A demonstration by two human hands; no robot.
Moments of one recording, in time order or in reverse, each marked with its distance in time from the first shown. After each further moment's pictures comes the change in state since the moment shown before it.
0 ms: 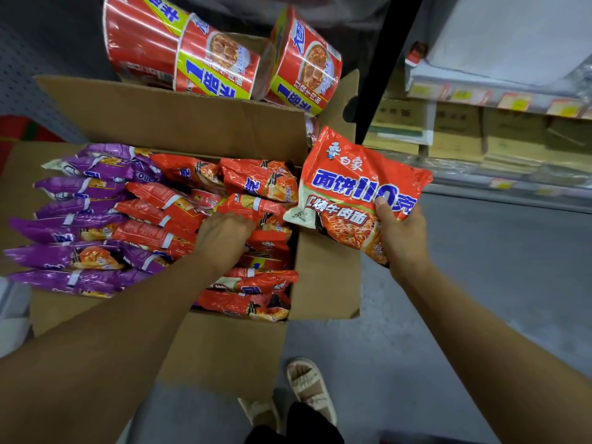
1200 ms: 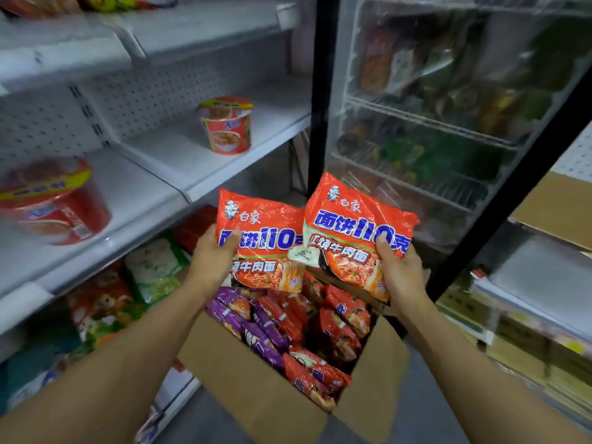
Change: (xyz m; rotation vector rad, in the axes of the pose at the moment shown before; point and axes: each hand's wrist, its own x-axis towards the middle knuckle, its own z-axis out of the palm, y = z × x) left_hand -0.224 -0.091 -0.233 -1.471 0.895 -0.838; right_hand -0.153 -0.233 0.086 0.000 -0.564 -0.298
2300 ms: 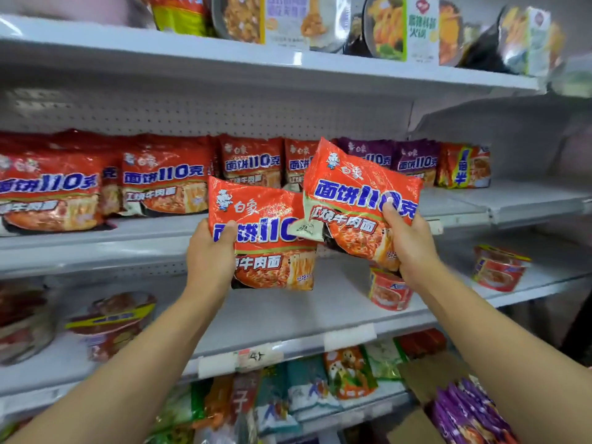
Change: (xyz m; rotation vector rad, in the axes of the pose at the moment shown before) left_hand -0.253 0.084 -0.509 -0.182 0.926 0.258; right_hand -0.372 -0.179 0.395 0.124 -0.726 -0.334
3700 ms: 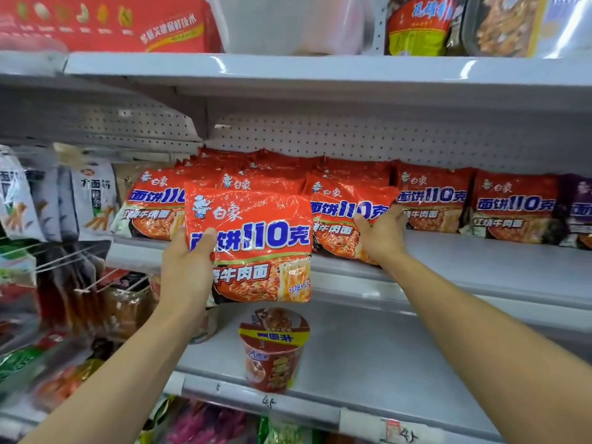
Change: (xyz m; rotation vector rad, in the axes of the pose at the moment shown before) left_hand 0.086 0.007 -0.249 -0.036 0.419 -0.013; right_hand 0.008 0.034 0.350 -0.537 -0.330 -0.230
